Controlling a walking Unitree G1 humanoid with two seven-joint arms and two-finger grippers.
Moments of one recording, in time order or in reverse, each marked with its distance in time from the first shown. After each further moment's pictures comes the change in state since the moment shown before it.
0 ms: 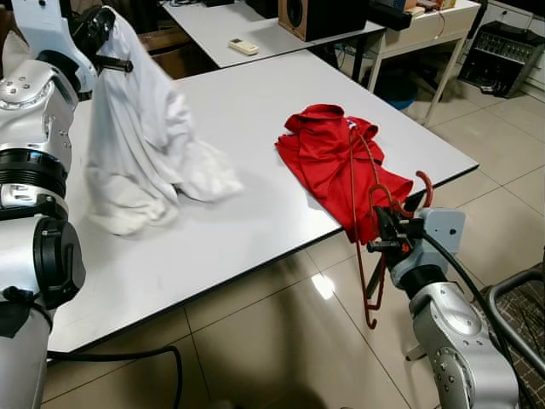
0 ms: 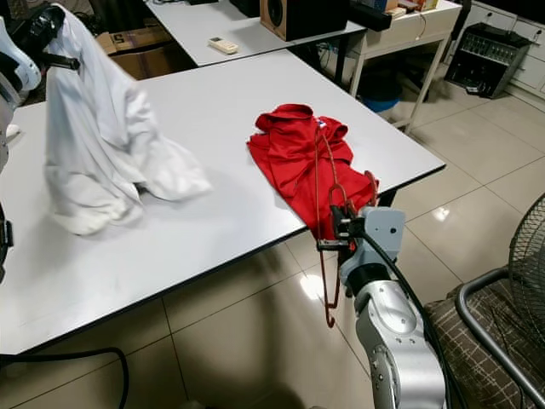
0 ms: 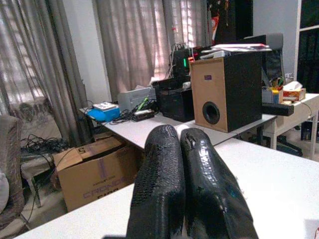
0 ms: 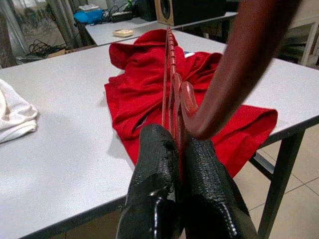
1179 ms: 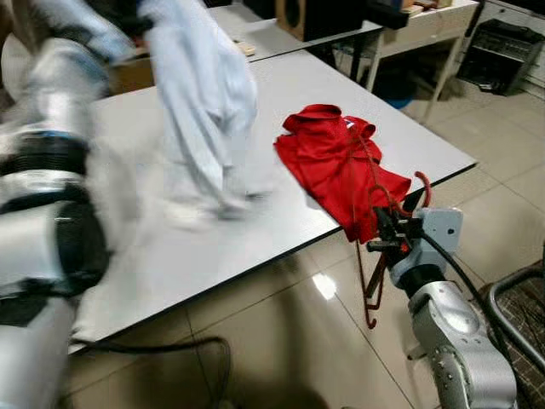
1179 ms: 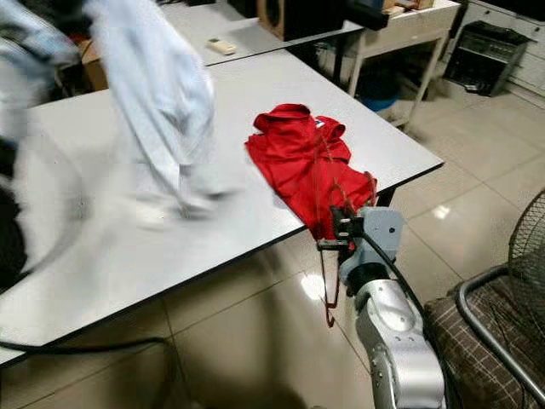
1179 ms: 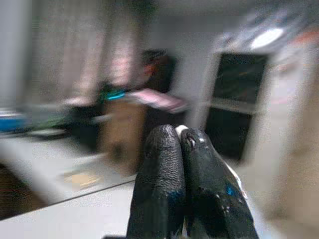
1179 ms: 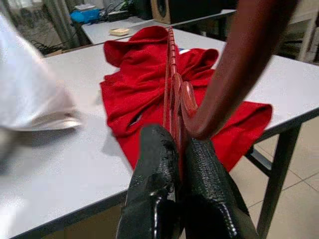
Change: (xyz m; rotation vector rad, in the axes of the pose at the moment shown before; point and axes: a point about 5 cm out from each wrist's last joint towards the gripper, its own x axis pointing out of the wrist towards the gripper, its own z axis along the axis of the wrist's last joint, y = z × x) left arm 0.007 -0.021 0.009 -0.364 -0.094 -0.176; right arm 0.002 -0.002 -0.003 -0.001 0.013 -0.002
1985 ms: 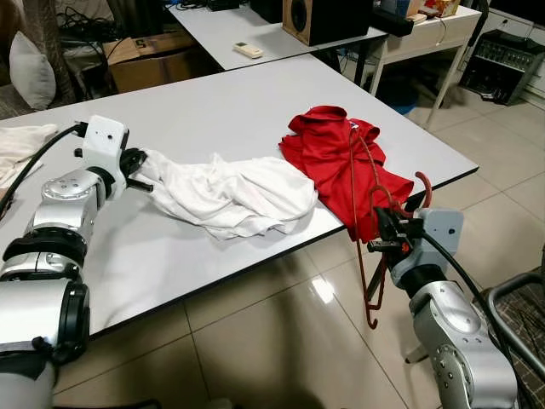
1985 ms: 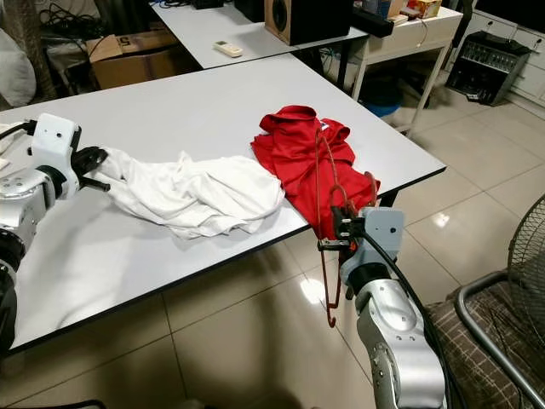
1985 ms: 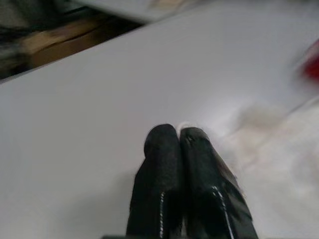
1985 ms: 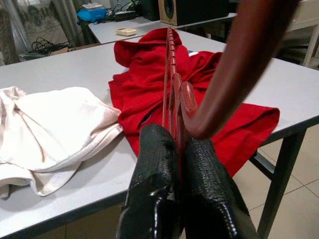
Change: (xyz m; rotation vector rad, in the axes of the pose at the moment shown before) left arm -0.078 0.036 -0.122 0.259 0.555 0.142; right arm 0.000 -0.003 0.000 -0.001 0.002 -0.003
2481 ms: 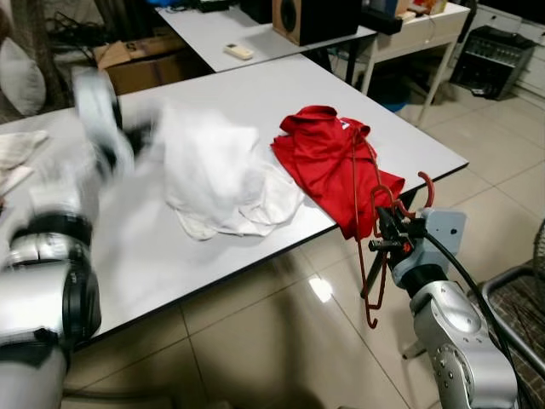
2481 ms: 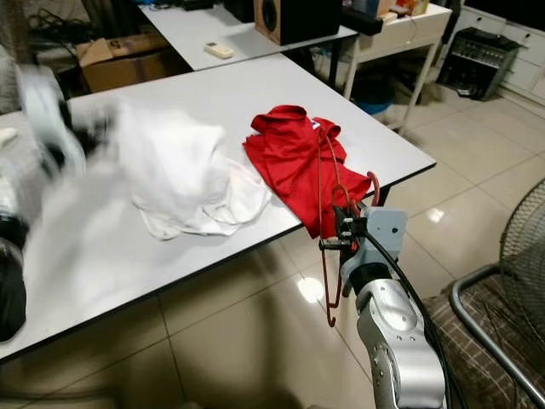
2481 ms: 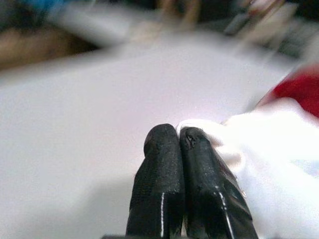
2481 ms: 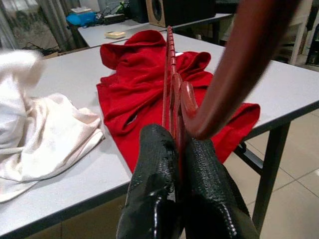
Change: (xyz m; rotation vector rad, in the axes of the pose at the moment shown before) left arm 0.001 0.000 -0.004 -0.124 0.026 0.039; right arm 0.000 0.000 0.000 0.010 -0.002 -0.009
